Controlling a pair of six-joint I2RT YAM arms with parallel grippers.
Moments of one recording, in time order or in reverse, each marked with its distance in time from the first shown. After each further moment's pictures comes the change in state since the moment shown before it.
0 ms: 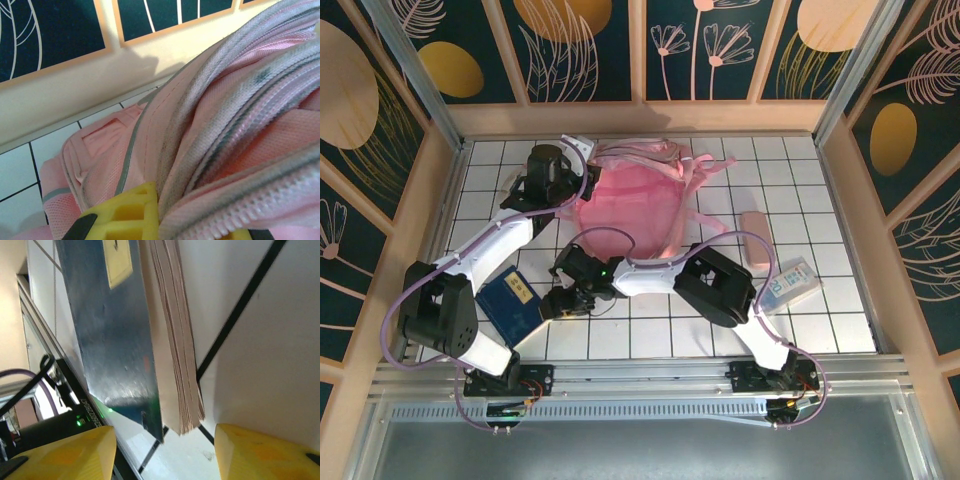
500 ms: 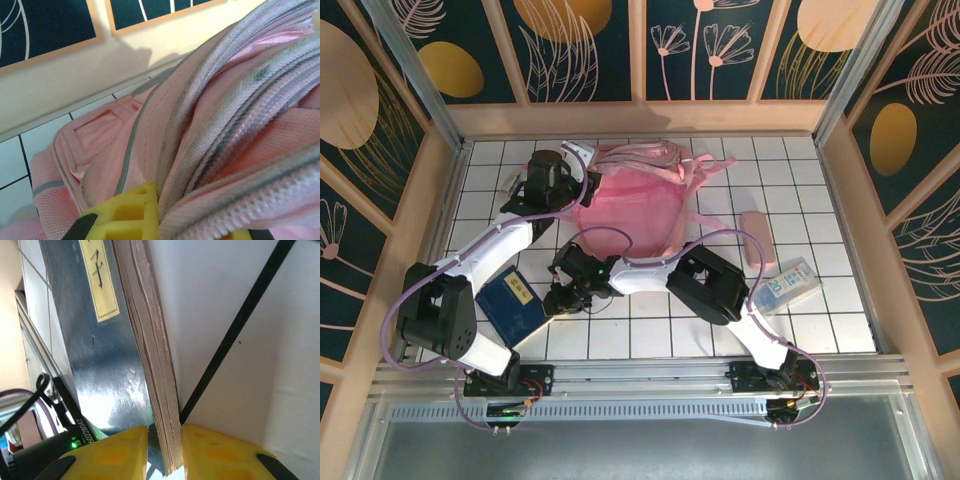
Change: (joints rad) left arm 0.000 -0.011 -0.048 0.010 0.024 0.008; right arm -0.007 0.060 0.033 0.022 -0.010 0.014
